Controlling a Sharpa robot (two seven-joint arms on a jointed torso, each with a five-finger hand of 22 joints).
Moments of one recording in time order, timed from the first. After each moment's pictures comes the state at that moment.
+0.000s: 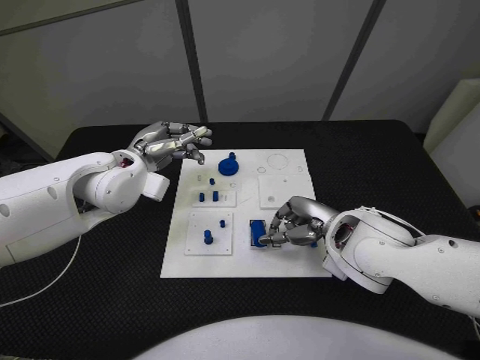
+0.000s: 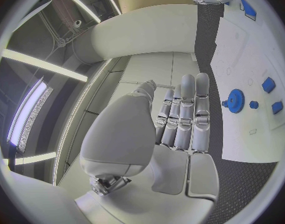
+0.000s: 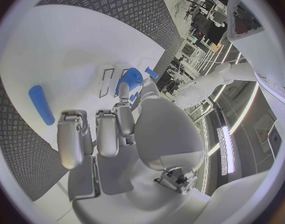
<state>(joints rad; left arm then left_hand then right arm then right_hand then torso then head) 1.12 -0.91 0.05 1.49 -0.09 -0.13 0.23 1.45 -0.12 0.16 0.29 0.31 0.95 0.20 0.19 0.08 0.97 0.14 0.36 0.12 1.09 0.06 0.90 0.33 0.19 1.09 0.15 0.33 1.11 0.95 -0.90 0.00 1.87 -1.26 -0.33 -0.43 1.29 0.00 -0.21 0.21 0.26 1.03 0.06 0.43 0.44 1.41 -0.02 1.26 1.31 1.46 -0.07 1.45 1.31 0.01 1.46 0.04 1.54 1.31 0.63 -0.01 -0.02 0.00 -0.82</state>
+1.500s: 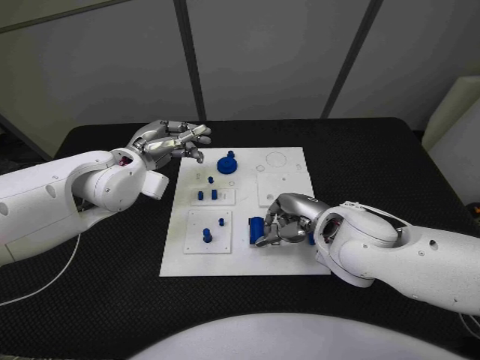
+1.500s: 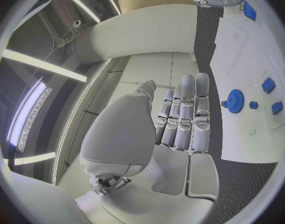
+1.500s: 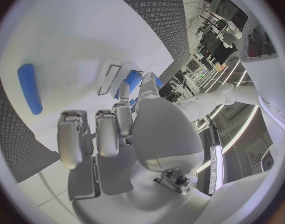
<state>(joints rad) 1.12 -0.90 0.05 1.49 -0.09 -0.13 0.22 1.45 -0.12 0.16 0.28 0.31 0.95 0.20 0.19 0.08 0.96 0.13 0.36 0.12 1.09 0.06 0.90 0.33 0.19 1.09 0.15 0.33 1.11 0.95 -0.84 0.00 1.83 -1.46 -0.29 -0.48 1.36 -0.01 -0.27 0.19 0.05 1.04 0.05 0.43 0.46 1.42 -0.02 1.26 1.34 1.47 -0.08 1.45 1.31 0.02 1.47 0.04 1.54 1.31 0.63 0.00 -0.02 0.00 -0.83</state>
